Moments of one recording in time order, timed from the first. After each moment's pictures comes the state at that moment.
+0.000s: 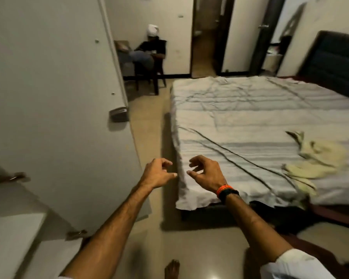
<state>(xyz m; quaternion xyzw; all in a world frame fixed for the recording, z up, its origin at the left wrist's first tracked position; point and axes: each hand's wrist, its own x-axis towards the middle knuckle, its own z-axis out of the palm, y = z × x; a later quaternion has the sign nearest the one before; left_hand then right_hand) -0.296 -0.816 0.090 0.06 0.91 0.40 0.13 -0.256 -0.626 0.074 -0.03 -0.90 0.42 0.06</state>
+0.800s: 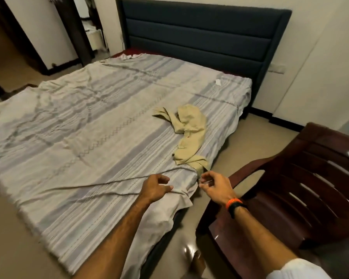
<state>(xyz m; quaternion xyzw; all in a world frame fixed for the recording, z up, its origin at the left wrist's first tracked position) -0.446 -0.337 -0.032 0.34 0.79 0.32 0.40 -0.229 -0.246 -0.027 -0.53 -0.74 0.39 0.14</state>
